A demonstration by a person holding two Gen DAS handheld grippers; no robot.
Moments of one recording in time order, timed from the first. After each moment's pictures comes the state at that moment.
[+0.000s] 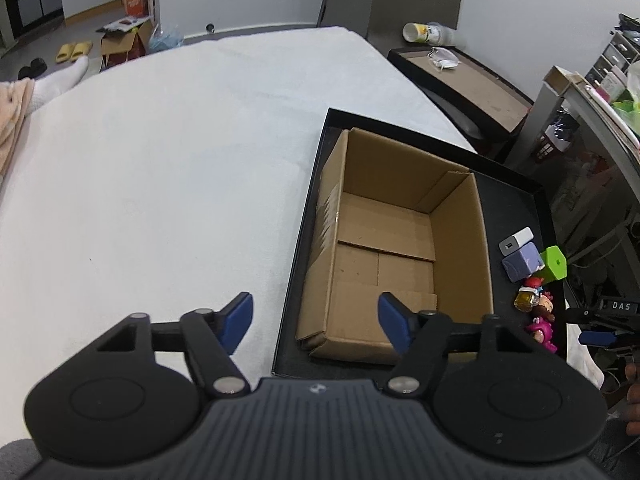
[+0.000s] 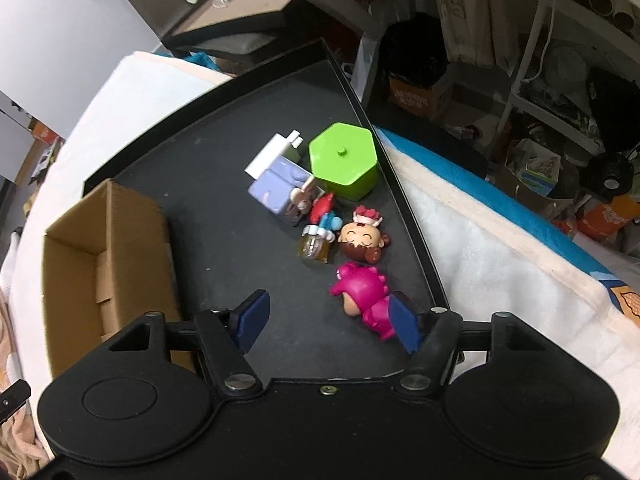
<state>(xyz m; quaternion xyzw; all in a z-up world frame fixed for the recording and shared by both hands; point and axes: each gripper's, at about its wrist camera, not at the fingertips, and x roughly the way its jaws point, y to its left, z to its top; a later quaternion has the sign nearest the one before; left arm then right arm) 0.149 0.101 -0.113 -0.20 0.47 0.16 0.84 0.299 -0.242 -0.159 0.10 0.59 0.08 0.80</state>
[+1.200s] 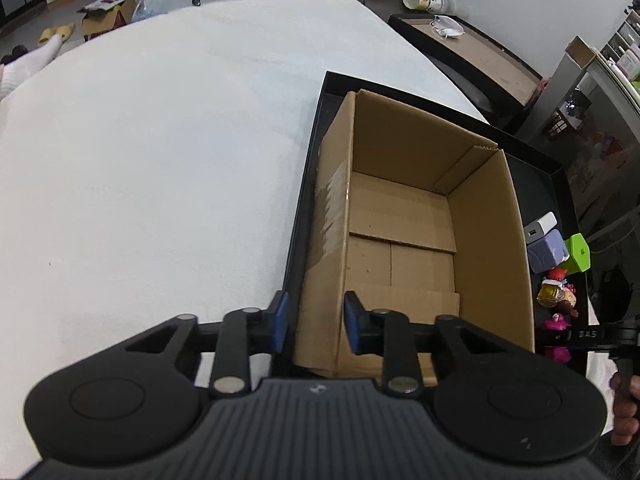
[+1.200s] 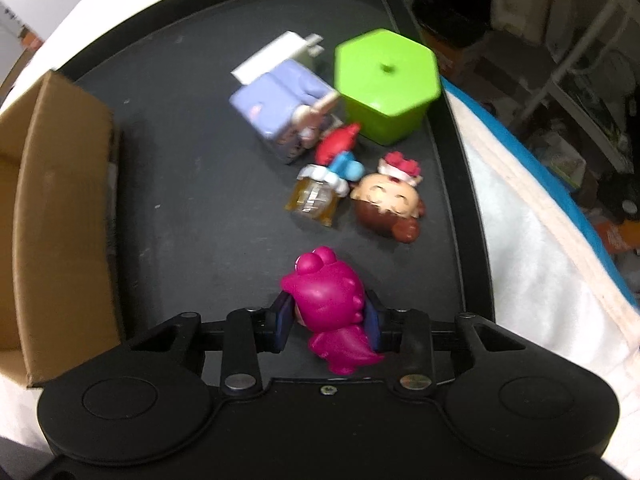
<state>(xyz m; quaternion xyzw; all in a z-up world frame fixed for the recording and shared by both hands) 0.180 0.112 -0.157 -0.20 0.50 0.13 0.83 0.314 -0.198 -0.229 -0.01 0.64 0.11 0.76</state>
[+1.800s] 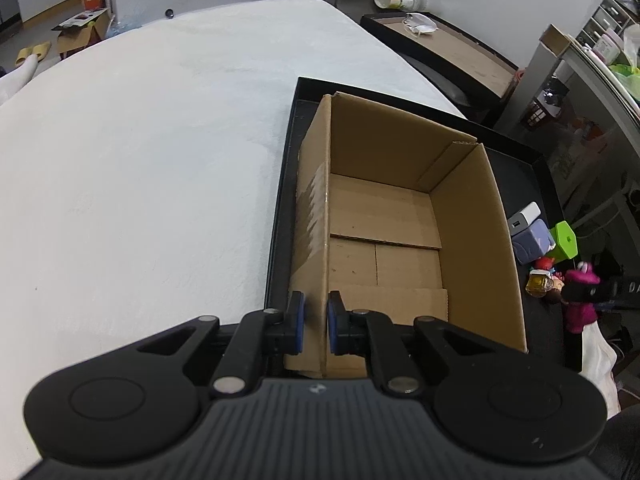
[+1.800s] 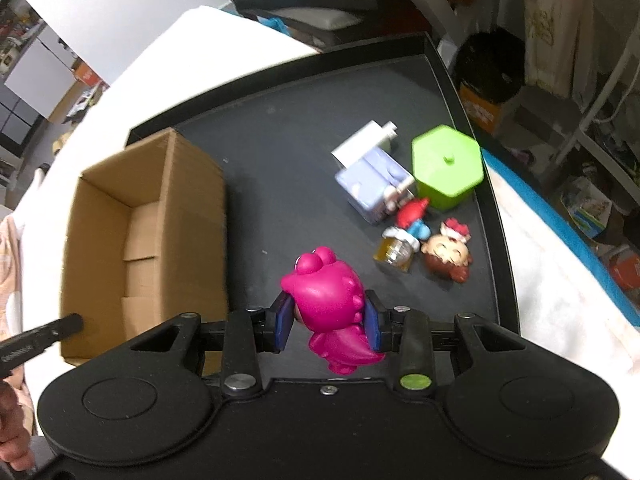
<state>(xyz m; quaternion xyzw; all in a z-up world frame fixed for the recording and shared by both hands) 0.183 0.110 -0.156 -0.18 0.50 0.09 0.84 0.303 -0.183 -0.158 0.04 0.58 0.17 0.79</state>
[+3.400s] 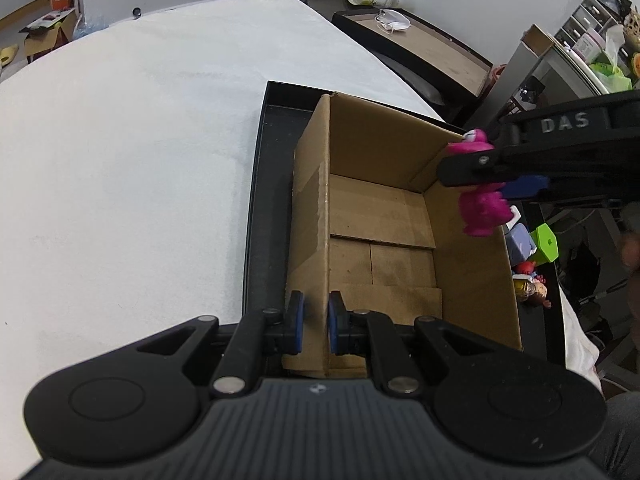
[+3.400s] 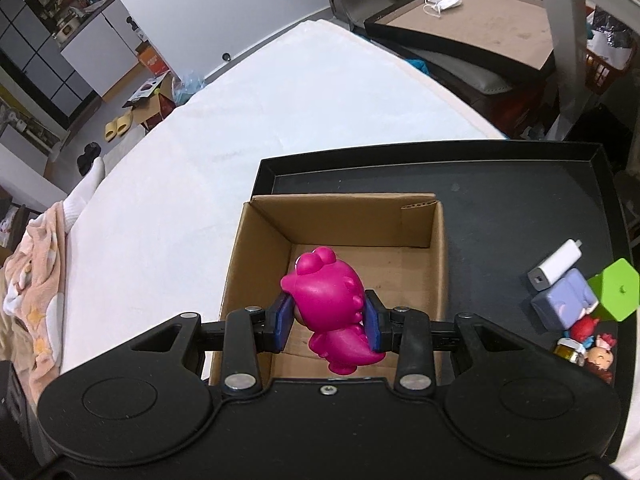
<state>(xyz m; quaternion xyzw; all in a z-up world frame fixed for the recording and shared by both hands) 0.190 0.129 -0.160 -0.20 0.50 0.05 0.84 0.327 -0.025 -0.118 0.01 0.55 0.25 0.80</state>
